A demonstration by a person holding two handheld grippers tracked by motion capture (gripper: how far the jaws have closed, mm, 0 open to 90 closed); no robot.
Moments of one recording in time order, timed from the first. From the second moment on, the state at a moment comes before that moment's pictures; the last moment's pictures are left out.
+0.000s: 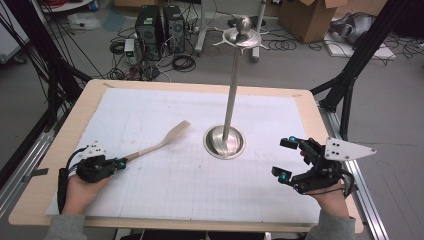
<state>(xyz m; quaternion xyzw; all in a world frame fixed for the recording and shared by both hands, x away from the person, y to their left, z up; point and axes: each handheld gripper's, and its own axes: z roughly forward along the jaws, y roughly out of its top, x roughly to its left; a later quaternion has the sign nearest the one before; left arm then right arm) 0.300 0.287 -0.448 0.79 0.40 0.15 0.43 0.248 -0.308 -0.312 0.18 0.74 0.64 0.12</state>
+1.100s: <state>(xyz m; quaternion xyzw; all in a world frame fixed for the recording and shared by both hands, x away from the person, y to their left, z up) 0.355 0.232 -0.434 0.78 0.40 0.16 0.47 0.217 -0.328 -0.316 0.21 0.74 0.63 0.13</state>
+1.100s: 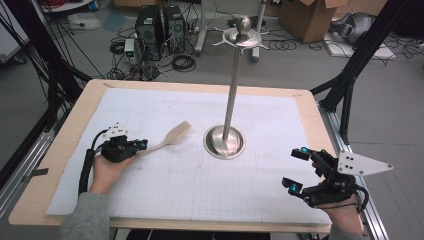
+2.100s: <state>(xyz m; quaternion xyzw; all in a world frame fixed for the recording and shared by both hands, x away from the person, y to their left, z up) 0.386 0.190 -0.445 0.81 0.41 0.17 0.38 0.178 -0.353 -0.317 0.25 0.73 0.62 0.15</state>
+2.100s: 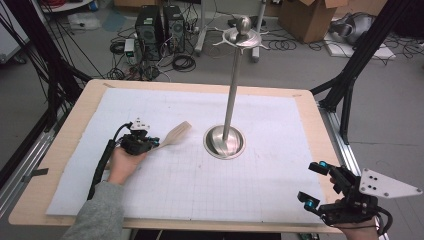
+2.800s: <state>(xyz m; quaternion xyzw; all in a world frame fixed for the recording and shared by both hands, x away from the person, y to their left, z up) 0.383 0.185 -0.445 0.82 0.38 0.13 0.41 0.182 -0.350 -0.318 0.24 0.73 0.62 0.15</state>
